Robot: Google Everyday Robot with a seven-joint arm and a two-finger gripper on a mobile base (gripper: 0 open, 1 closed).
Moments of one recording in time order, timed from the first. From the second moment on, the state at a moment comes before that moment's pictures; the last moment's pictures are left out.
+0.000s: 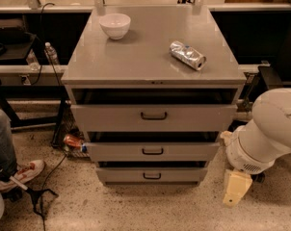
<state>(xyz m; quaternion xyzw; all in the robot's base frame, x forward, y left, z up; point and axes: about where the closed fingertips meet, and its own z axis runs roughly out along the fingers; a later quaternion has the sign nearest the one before) 0.398 -0.210 0.734 -0.62 0.78 -0.01 0.11</state>
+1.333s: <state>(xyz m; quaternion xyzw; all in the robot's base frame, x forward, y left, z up) 0.438 -0.174 0.581 -0.63 0.76 0.04 0.14</state>
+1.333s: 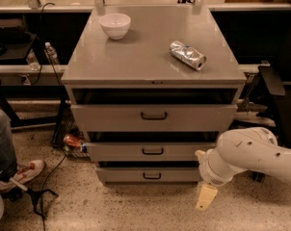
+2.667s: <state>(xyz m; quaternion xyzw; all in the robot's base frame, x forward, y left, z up) 0.502 -0.210 0.508 -0.64 0.74 -0.02 0.18</state>
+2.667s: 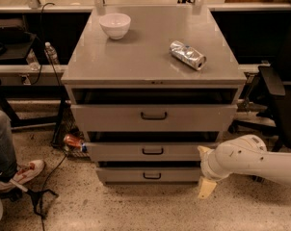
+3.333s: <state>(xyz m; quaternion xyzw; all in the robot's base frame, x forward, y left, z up) 0.521 -0.212 0.481 -0.66 0.72 -0.02 0.20</state>
